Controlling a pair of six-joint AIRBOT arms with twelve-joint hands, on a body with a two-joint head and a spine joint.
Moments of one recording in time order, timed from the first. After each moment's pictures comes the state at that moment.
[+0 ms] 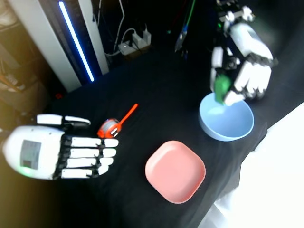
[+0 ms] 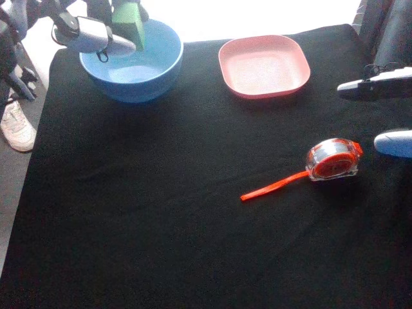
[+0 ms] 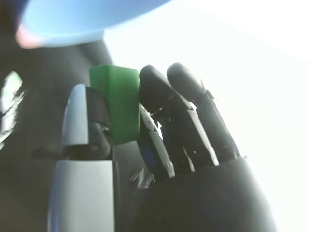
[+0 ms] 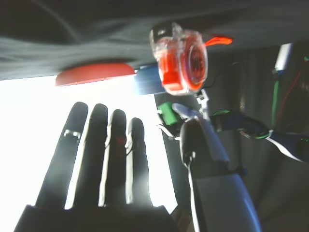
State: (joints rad) left arm 0.33 -1.22 1.61 0.01 -0.45 0.77; right arm -1.04 -1.00 1.42 -0.23 0.98 0.02
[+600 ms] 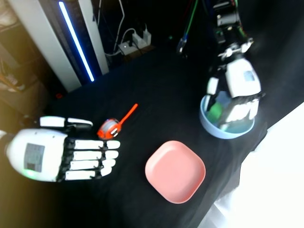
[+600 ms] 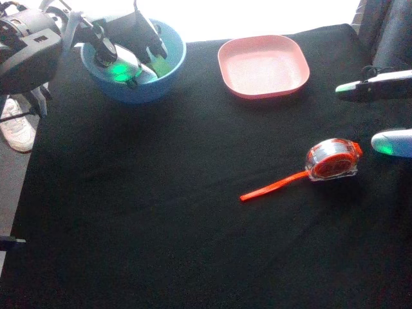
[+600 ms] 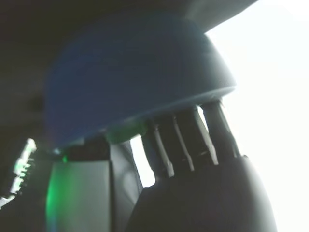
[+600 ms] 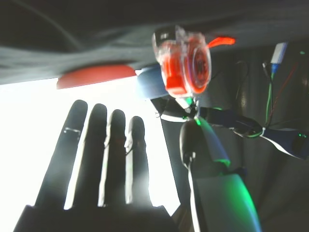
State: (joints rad) left arm 0.29 -1.33 1.69 0.16 -0.21 0.77; right arm -1.04 -1.03 1.45 -0.23 0.98 0.05
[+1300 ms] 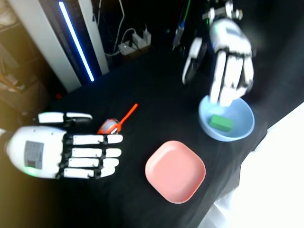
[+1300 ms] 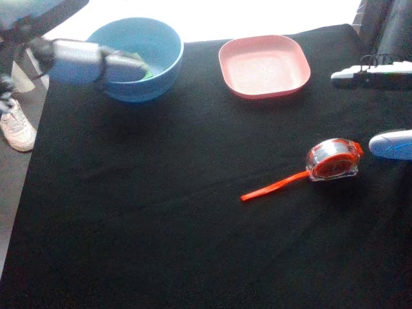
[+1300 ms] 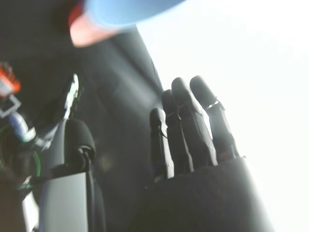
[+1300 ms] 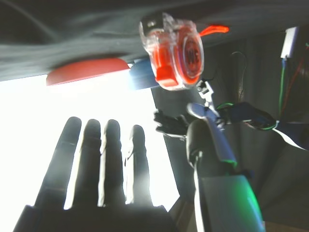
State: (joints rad) left arm 0.44 -0.95 1.27 0.20 -0.78 0.77; right arm -1.04 -1.02 1.44 -0.23 1.02 0.08
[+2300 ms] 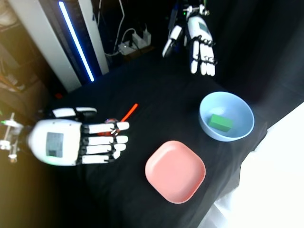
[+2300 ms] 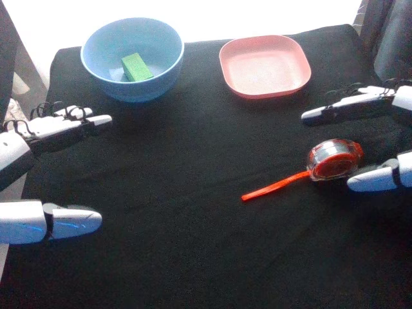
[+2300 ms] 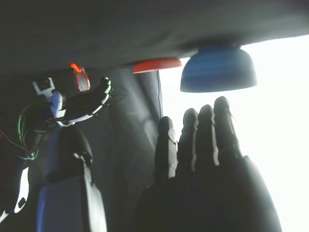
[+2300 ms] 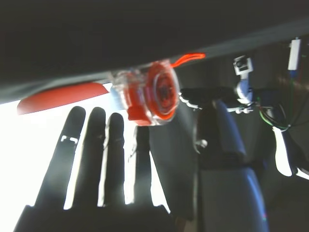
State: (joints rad) left arm 1.09 -0.87 1.01 -0.18 -1.16 0.73; right arm -1.00 -1.10 1.46 -0.34 0.95 0.08
